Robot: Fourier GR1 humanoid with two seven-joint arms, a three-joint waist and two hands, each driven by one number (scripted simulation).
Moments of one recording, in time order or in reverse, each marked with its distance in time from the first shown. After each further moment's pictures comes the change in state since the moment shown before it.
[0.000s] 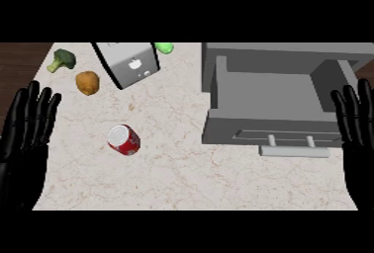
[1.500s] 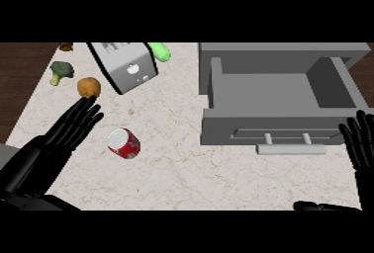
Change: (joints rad) left arm -0.021 0.097 0.023 0.096 0.324 -0.327 0.298; right arm 0.199 0.001 -0.101 0.010 -0.033 0.031 0.173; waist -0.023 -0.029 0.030
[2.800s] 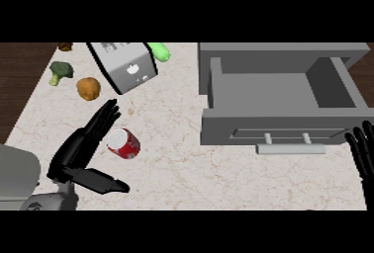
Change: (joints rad) left arm -0.071 -0.082 0.030 0.456 -0.240 -0.028 -0.341; right arm 0.053 0.025 -0.082 0.041 -0.008 0.108 -0.092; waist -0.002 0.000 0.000
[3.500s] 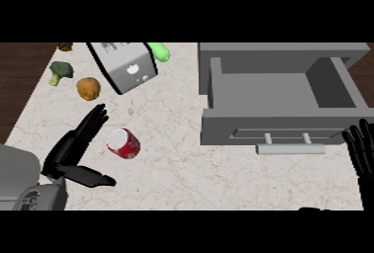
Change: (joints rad) left arm -0.058 0.078 0.089 0.298 -0.052 -0.058 -0.232; right arm -0.016 0.027 0.000 0.006 0.029 0.007 -0.002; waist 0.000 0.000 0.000
